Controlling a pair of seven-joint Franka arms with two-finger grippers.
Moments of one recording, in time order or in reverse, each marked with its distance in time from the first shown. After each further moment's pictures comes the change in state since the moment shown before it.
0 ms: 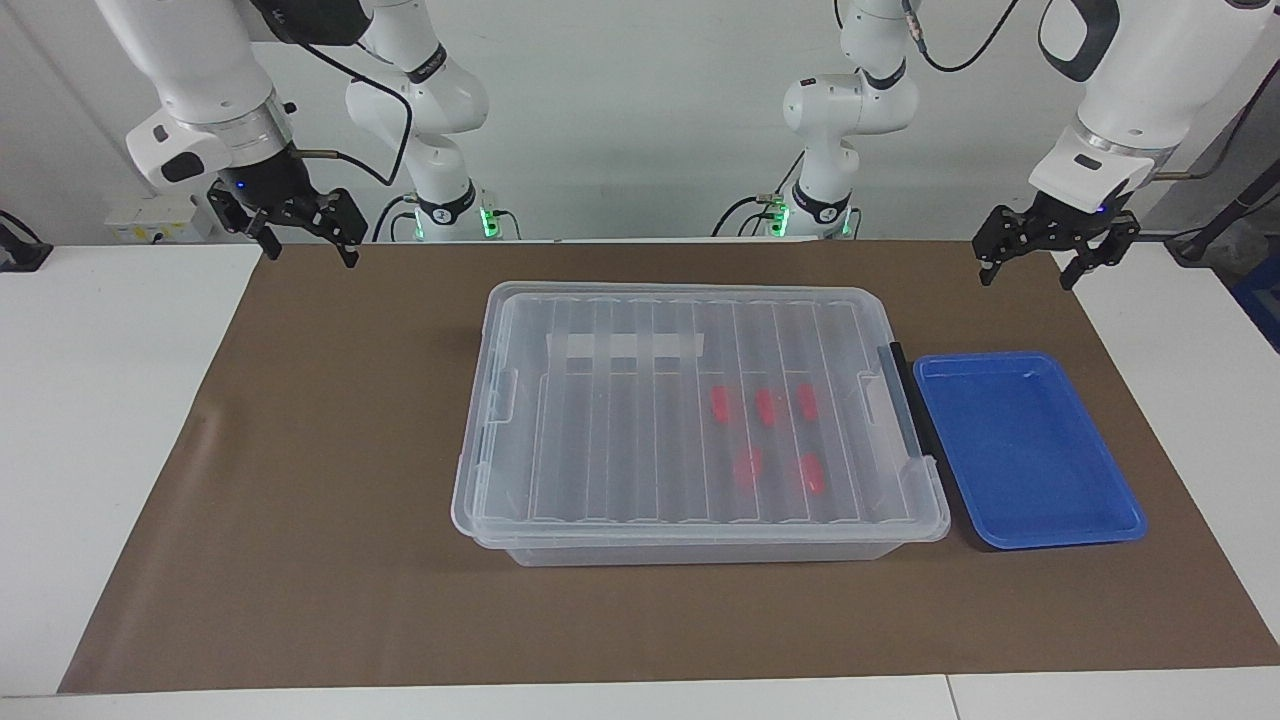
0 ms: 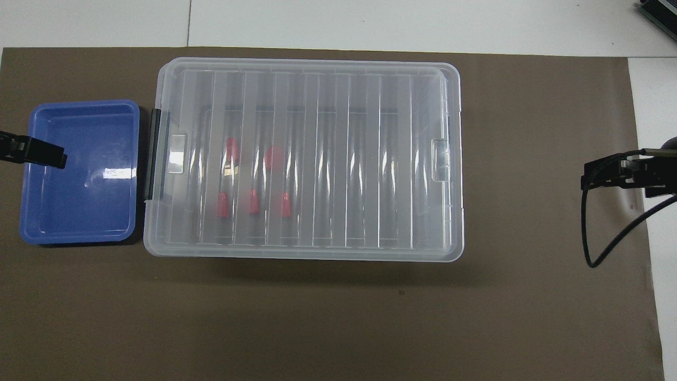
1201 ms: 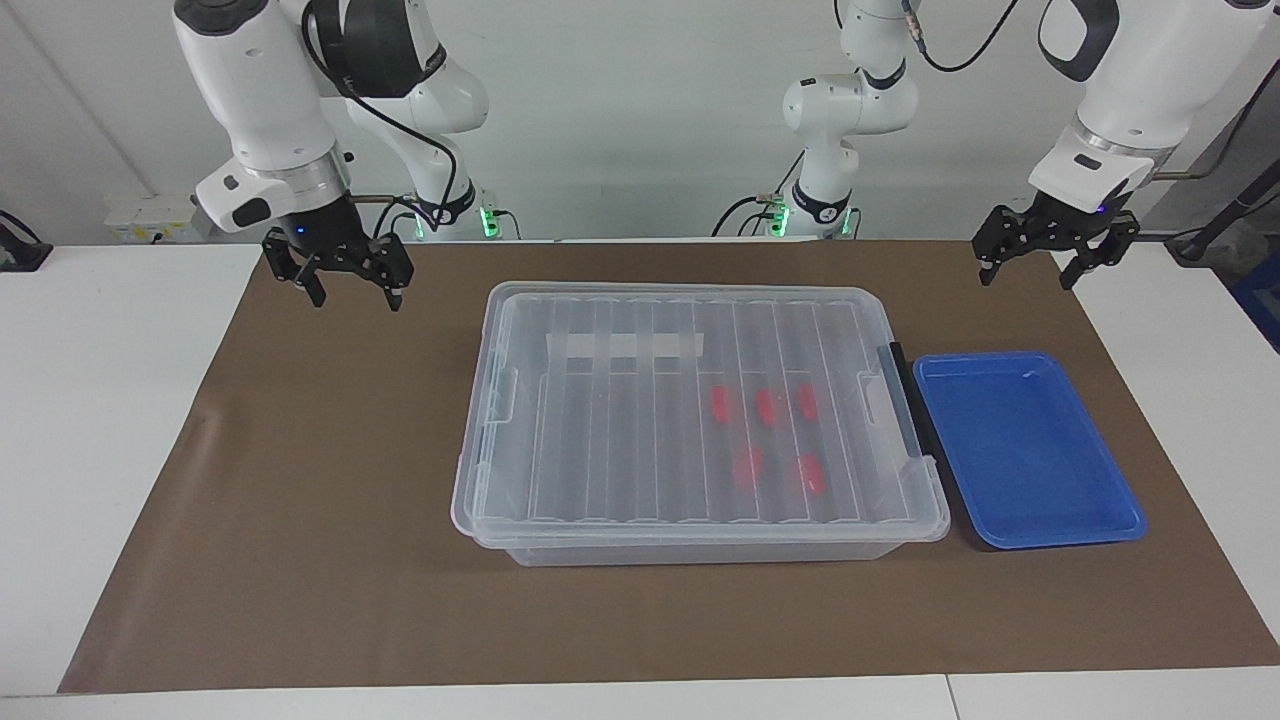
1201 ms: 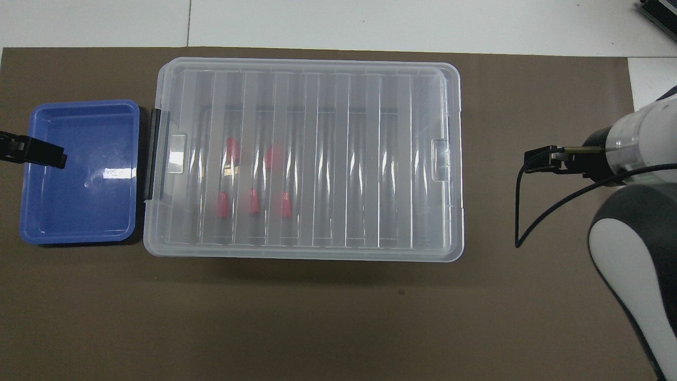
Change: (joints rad) left arm 0.000 0.000 0.000 0.000 0.000 0.000 0.000; right arm 0.009 0.011 0.093 -0.168 0.001 0.298 0.066
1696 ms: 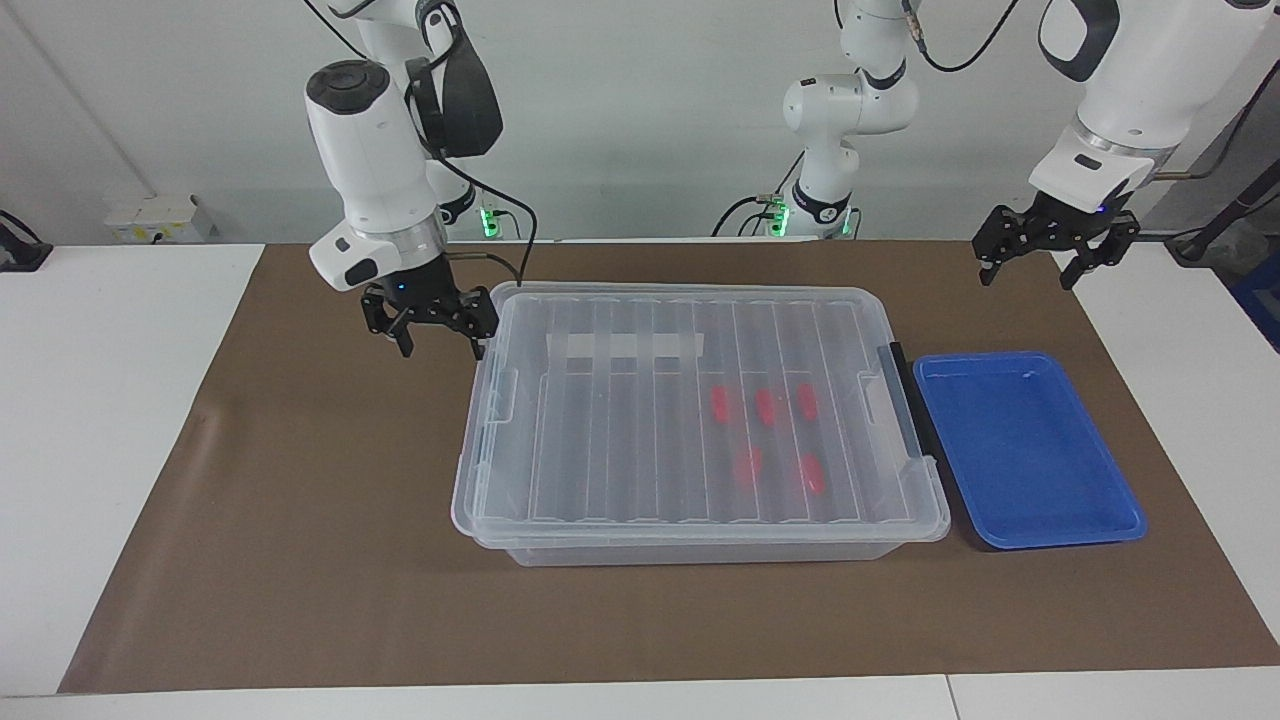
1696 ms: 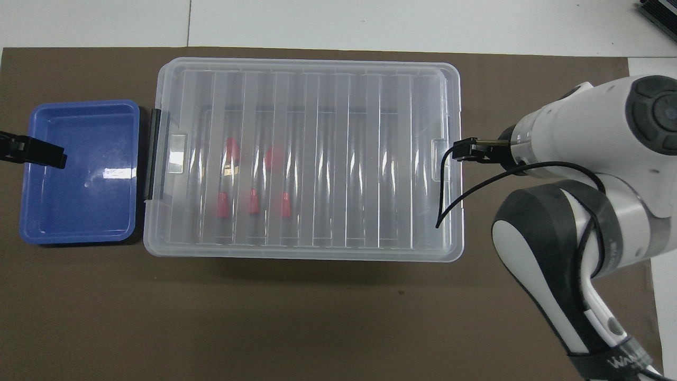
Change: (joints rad) left arm 0.000 0.000 0.000 0.000 0.000 0.000 0.000; right arm 0.015 0.113 0.116 -0.023 0.000 0.180 0.147
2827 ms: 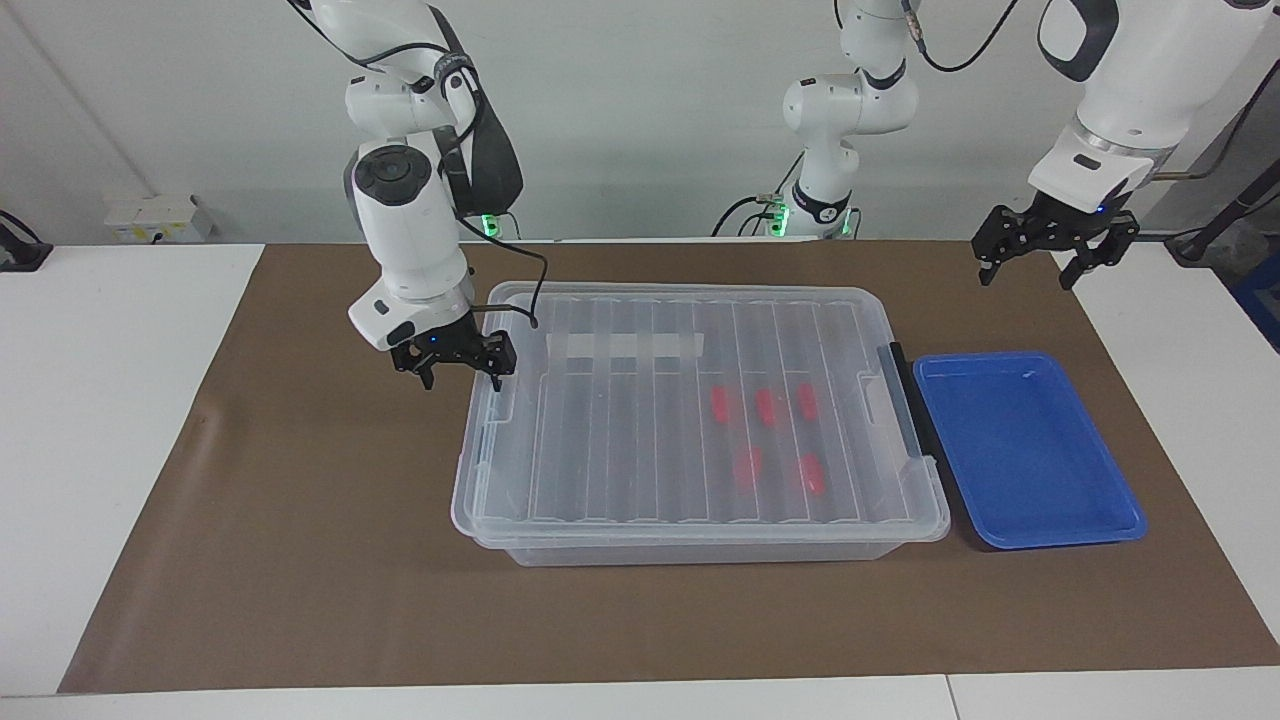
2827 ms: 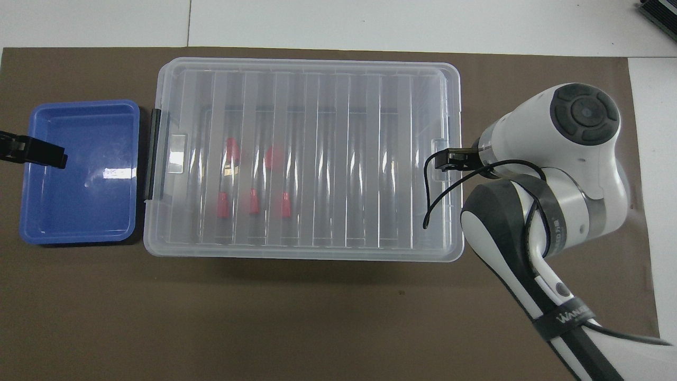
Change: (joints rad) left arm 0.000 0.000 -0.001 0.000 0.000 0.000 0.000; right arm 0.007 0.082 0.002 -0.030 -0.051 0.023 -0.024
